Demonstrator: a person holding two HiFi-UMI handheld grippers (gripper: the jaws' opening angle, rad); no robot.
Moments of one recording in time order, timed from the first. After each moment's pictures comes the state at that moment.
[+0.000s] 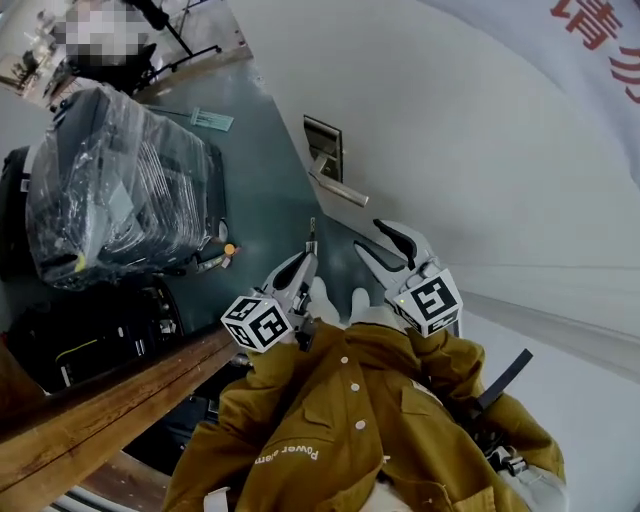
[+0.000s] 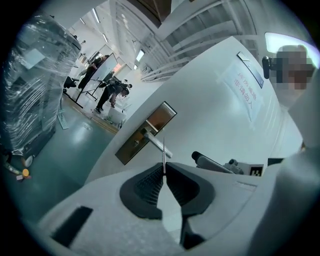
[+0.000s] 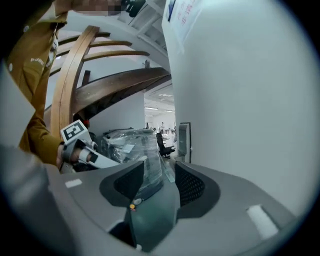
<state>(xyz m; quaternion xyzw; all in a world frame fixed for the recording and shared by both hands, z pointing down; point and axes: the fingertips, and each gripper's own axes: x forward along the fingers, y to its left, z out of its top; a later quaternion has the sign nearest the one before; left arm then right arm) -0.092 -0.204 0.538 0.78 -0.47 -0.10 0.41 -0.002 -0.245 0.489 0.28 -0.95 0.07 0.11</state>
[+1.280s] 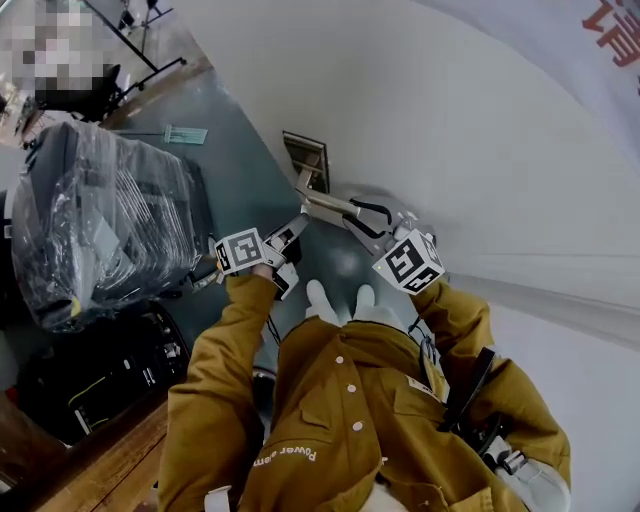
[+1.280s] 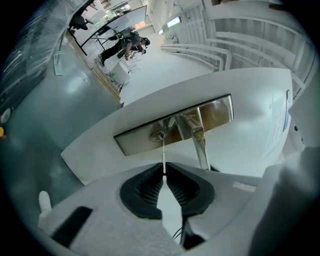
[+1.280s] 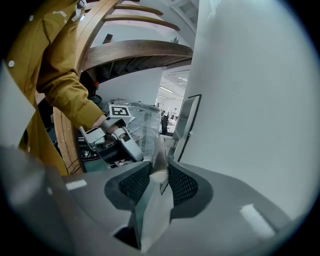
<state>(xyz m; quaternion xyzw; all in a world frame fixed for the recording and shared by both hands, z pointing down) -0.104 -0.329 0.632 0.74 -0.31 -0.10 0.59 -0.026 -0.318 0.553 0.25 -0.93 -0.07 0.25</state>
